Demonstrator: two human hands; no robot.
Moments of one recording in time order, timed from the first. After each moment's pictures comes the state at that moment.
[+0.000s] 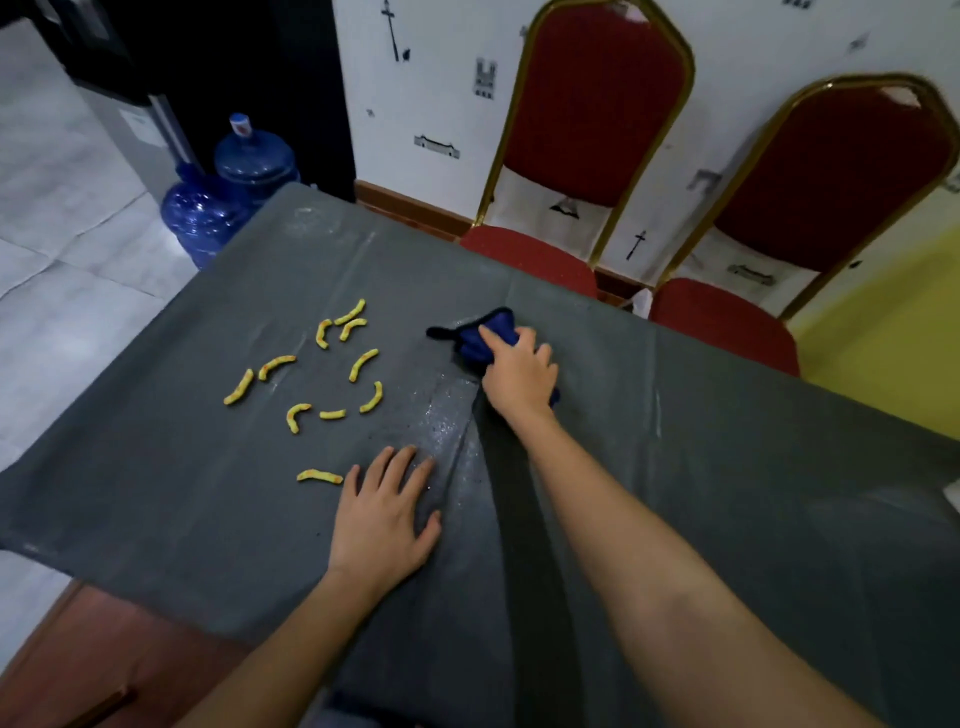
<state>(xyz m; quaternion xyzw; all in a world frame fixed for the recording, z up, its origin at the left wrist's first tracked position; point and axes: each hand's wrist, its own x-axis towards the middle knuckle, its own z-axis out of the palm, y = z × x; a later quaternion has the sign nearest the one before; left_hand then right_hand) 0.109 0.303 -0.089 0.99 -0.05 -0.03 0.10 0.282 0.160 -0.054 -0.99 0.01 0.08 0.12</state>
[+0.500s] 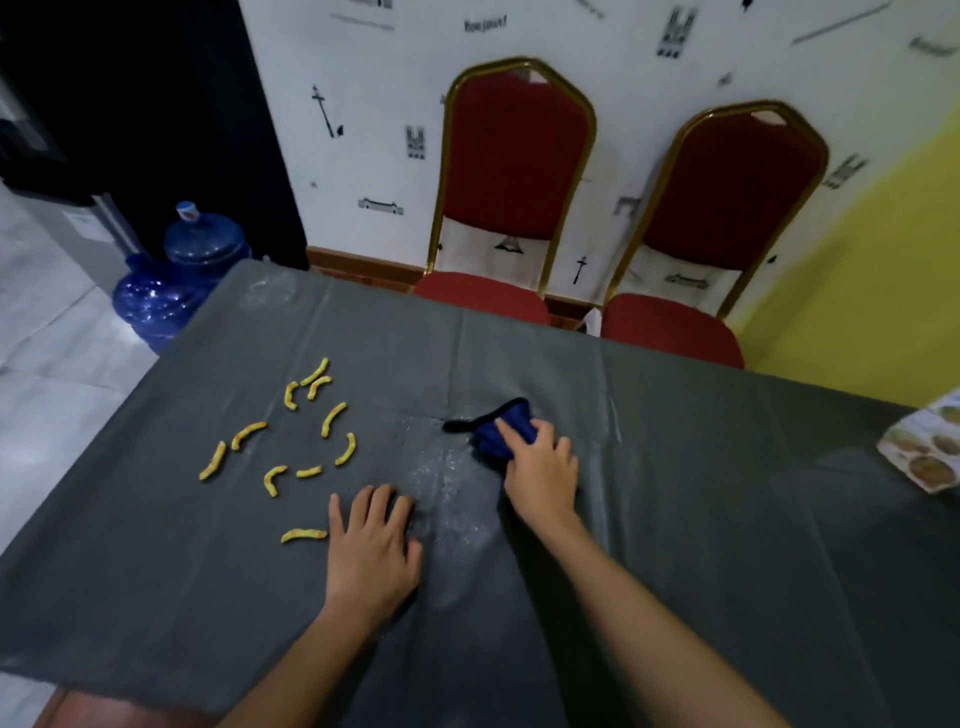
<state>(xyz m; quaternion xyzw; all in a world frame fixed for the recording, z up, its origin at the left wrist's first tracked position) 0.109 0.293 -0.092 0.99 -0.06 -0.02 0.10 0.181 0.092 -0.064 -0.99 0.08 0.04 0.10</state>
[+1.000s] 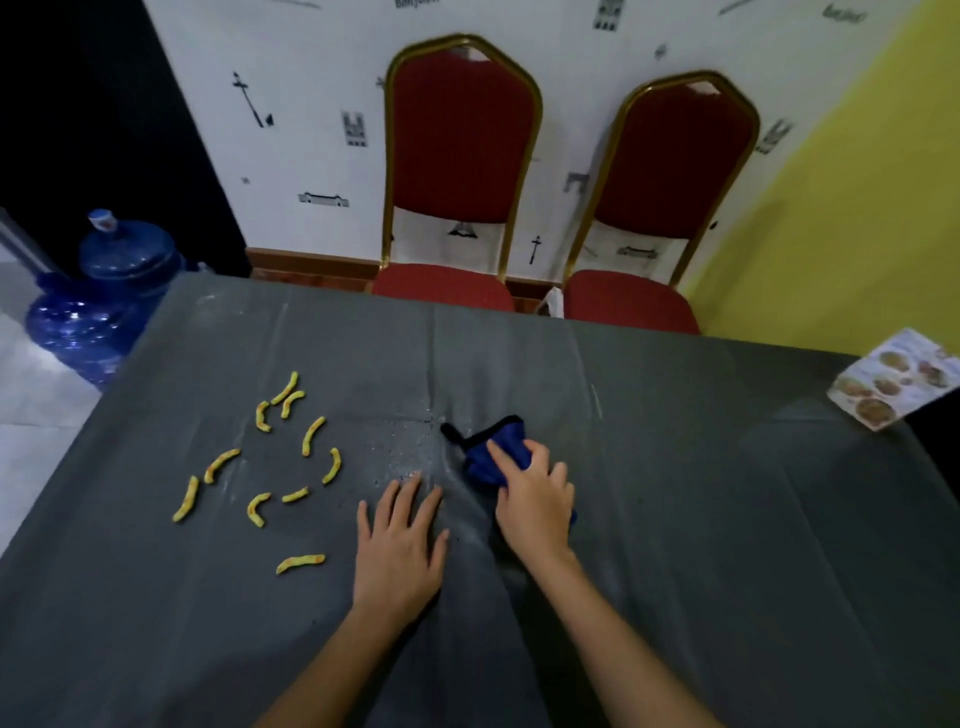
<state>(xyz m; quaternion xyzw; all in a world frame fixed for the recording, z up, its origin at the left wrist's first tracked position) 0.125 0.286 -0.088 0.98 -0.13 -0.11 0.12 0.142 0.119 -0.063 -0.98 0.15 0.02 0.12</state>
